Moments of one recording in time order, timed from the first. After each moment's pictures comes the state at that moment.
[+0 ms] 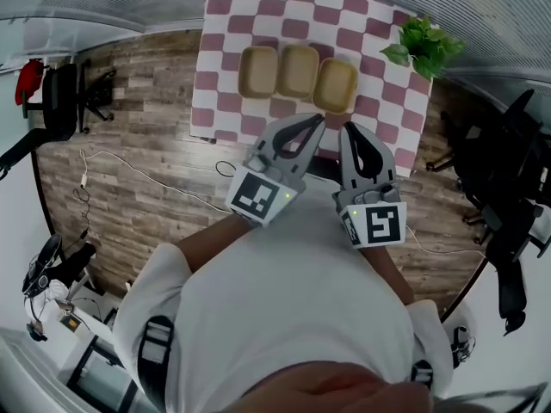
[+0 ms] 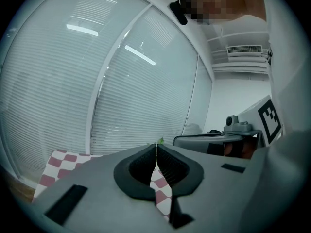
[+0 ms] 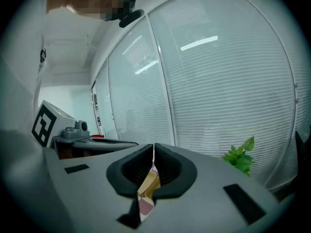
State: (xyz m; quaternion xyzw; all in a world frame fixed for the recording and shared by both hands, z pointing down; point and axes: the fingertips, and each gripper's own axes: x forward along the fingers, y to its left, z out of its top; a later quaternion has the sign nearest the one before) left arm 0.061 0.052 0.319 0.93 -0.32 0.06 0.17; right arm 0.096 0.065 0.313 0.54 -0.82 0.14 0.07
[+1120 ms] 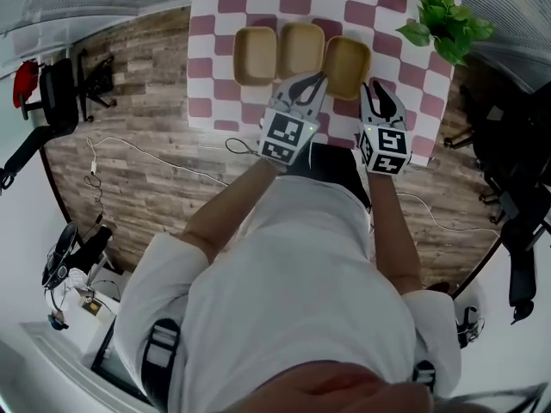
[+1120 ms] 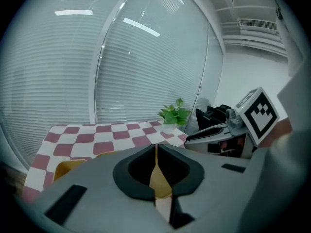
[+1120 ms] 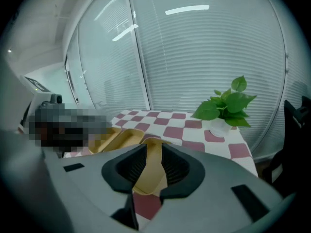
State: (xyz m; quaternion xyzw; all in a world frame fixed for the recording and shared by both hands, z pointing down) left arm 0.075 -0.002 0.527 0.90 -0.32 0.22 0.19; right arm 0.169 0.020 0.554 0.59 -0.73 0.27 0.21
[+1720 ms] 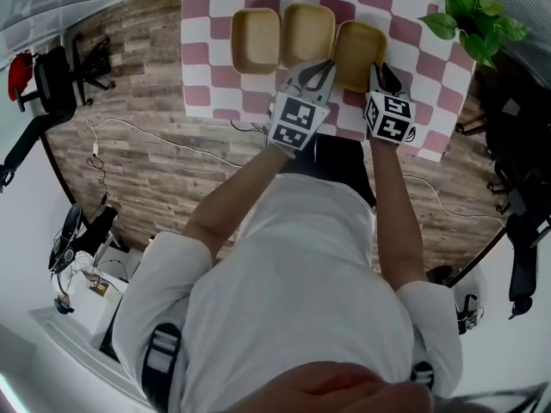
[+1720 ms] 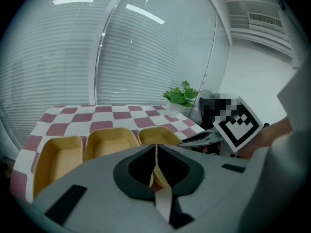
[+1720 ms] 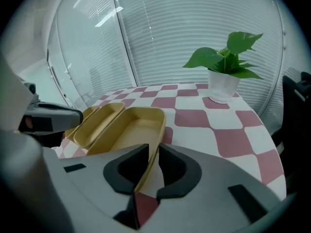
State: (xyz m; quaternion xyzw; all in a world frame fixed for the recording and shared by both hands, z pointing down) left arm 0.075 -0.003 0.607 0.88 -0.31 0.27 0.23; right arm 0.182 0.009 0.677 0.60 -0.68 0.35 0.25
